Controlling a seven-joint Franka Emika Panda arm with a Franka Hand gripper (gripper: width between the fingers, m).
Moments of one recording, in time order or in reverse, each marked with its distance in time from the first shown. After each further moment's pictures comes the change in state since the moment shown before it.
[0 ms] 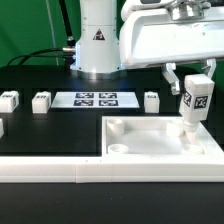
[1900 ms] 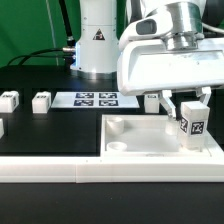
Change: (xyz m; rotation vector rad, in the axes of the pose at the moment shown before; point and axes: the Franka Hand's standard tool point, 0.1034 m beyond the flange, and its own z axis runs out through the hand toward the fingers) arm -0.021 0.006 0.034 -0.033 0.120 -0.018
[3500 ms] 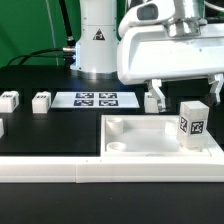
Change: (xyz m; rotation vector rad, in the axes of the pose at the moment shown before) arm 0.009 -0.002 -0.010 0.042 -0.193 0.003
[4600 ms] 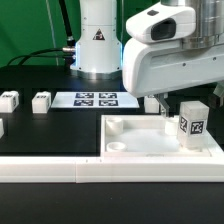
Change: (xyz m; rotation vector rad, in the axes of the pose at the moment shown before) arm 0.007 0.003 0.003 0.088 -0.435 0.015
